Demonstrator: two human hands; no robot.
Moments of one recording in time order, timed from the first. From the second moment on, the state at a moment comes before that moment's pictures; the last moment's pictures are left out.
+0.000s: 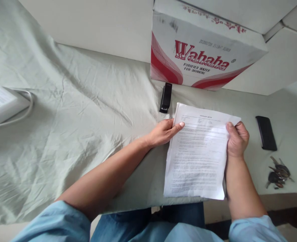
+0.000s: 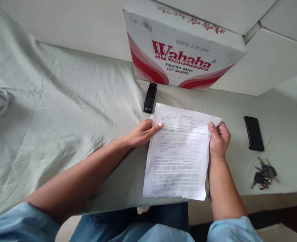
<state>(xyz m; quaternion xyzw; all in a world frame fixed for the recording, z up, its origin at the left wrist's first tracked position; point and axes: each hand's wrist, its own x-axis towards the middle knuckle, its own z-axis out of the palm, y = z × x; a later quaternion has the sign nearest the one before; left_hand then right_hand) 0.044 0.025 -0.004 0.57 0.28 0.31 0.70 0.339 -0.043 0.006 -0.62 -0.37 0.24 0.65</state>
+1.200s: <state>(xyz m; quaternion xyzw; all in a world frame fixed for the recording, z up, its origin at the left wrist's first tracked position) 0.044 0.026 -0.006 0.62 0.29 0.30 0.66 0.335 -0.040 0.003 -0.63 -0.38 0.23 0.64</state>
